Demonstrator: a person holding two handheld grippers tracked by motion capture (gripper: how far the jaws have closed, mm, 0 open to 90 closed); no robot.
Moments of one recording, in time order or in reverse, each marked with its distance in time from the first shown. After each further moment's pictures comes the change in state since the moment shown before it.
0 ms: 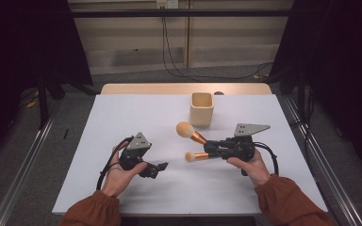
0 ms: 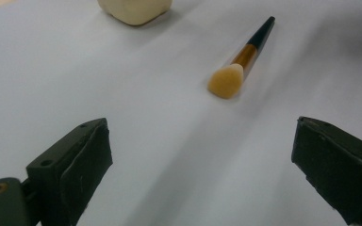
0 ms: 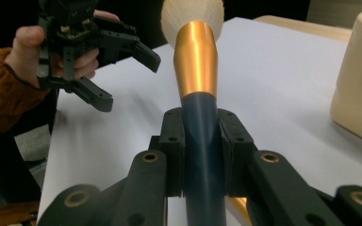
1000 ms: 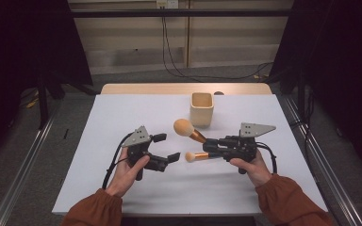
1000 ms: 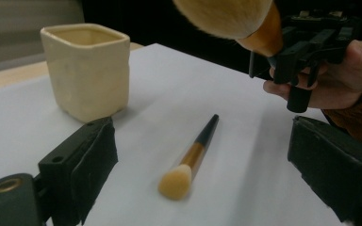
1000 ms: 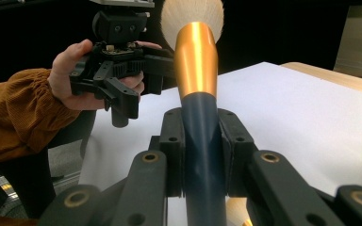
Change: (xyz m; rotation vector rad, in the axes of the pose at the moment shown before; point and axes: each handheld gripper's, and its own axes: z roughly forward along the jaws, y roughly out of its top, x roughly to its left) left arm -0.011 0.022 0.010 -0.352 -0.197 -0.039; right arm 0.008 0.009 -0.006 -0.140 0.117 -0.072
